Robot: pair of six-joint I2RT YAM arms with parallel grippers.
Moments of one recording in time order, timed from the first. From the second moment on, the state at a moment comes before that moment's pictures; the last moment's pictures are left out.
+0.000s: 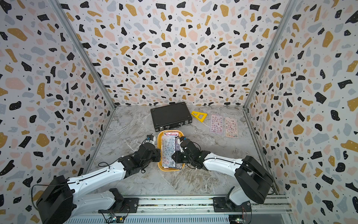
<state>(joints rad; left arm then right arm) -0.76 1.17 0.59 -0.15 -0.24 -0.61 0.88 1.47 0.75 0.03 -0.24 0.80</state>
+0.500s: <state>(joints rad) -0.76 1.17 0.59 -0.15 -0.24 -0.61 0.91 1.51 0.74 0.10 -0.23 0.80</state>
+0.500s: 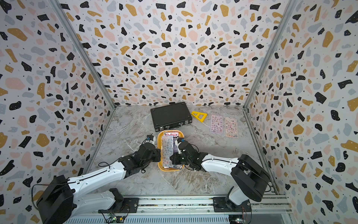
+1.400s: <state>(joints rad) -0.62 1.15 0.66 -0.36 -0.21 -0.68 0.57 0.90 0.84 -0.49 -0.21 0.69</state>
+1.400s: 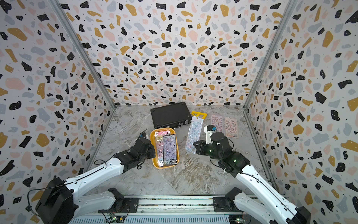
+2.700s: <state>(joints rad) -0.35 0.88 1.00 -0.99 -0.16 -0.56 0.78 1.94 0.97 0.19 -0.68 1.07</state>
